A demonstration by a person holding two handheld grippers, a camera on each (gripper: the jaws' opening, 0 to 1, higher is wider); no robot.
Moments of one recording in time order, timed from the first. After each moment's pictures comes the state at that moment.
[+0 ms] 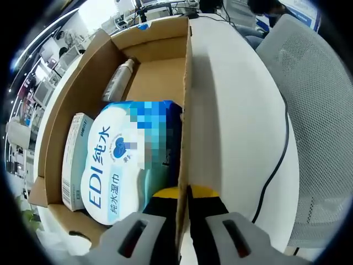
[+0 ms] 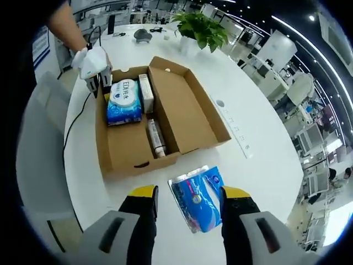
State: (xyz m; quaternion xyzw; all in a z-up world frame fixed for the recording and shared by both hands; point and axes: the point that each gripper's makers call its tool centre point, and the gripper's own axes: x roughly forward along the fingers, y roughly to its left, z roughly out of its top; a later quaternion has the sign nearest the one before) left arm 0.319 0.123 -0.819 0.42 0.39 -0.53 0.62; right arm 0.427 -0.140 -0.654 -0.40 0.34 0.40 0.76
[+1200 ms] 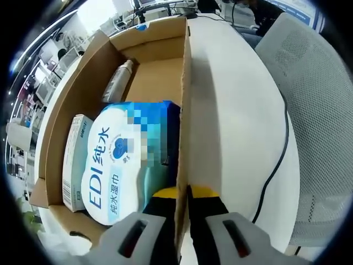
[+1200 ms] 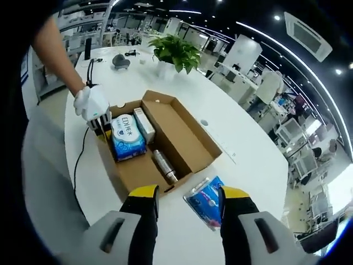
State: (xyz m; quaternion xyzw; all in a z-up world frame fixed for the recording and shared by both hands) left arm 0.322 0.122 -0.817 0.42 0.39 -0.53 0.62; right arm 0.373 -0.111 -0.604 -0.31 0.29 0.30 0.86
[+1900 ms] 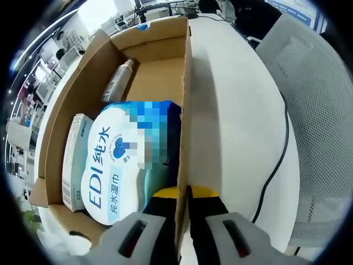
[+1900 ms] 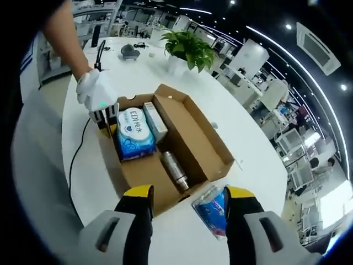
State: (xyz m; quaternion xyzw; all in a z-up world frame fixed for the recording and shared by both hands) left arm 0.322 0.124 -0.817 0.42 0.38 -0.53 0.62; right arm 0.374 -0.068 -0.639 -0.40 0.27 0.32 0.82
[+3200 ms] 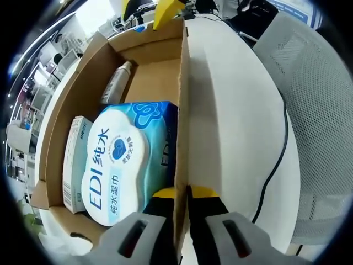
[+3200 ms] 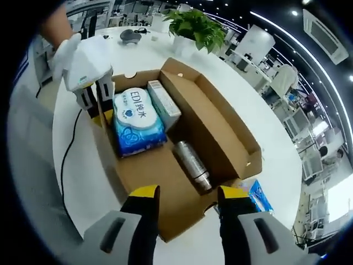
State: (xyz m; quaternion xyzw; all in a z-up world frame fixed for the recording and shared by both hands) left arm 0.317 0.125 -0.819 0.43 0.38 -0.54 0.62; right arm 0.379 -0.048 -0.715 -0.38 0.33 0.32 0.80
